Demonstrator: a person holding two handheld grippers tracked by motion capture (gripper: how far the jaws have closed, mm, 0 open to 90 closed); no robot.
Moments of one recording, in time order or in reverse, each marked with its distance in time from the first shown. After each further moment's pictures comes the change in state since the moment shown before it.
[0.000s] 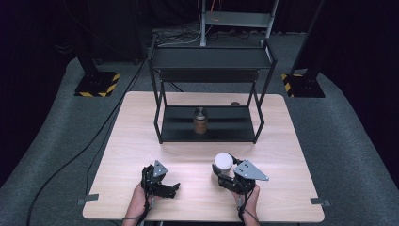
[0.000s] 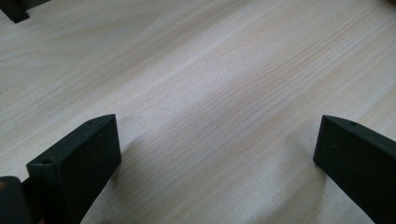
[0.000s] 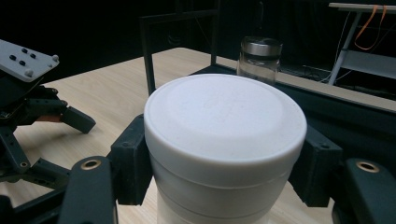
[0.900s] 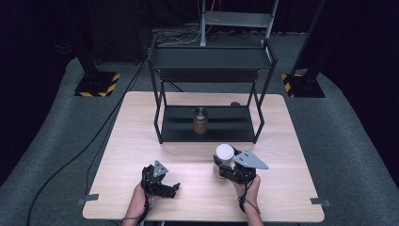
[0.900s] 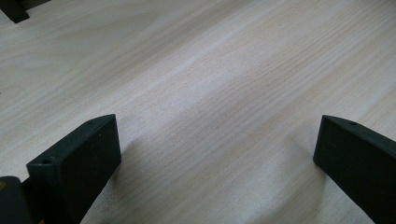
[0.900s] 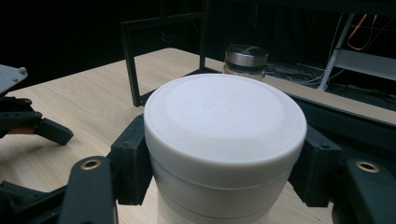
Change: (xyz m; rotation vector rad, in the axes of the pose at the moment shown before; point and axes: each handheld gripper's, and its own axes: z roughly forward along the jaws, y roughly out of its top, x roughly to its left) left arm 0.000 0.000 0.000 0.000 0.000 0.000; right arm -0.014 0.021 0.017 0.022 -0.018 -0.011
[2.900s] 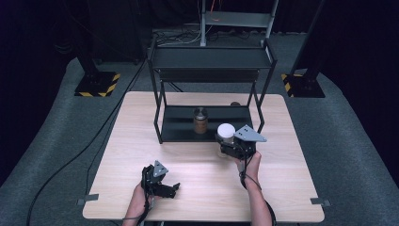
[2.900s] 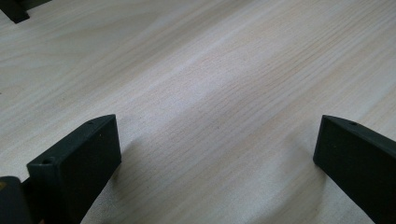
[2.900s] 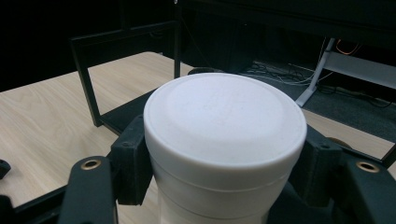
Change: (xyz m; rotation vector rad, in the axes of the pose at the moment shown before) left arm 0.000 0.000 0.000 0.000 0.001 0.001; right arm -0.038 0.042 0.041 0.030 -0.026 -0.035
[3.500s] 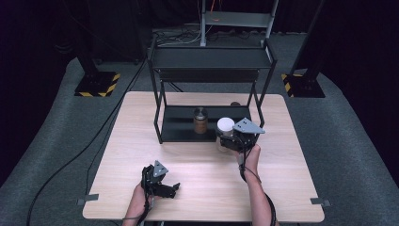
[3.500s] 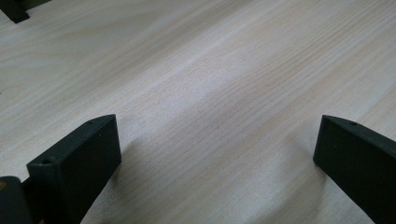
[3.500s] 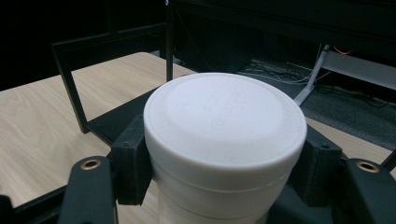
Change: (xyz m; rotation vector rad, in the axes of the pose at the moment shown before) left arm 0.000 0.000 0.000 0.000 0.000 0.000; right arm -0.010 0.013 0.015 0.014 -0.006 -0.006
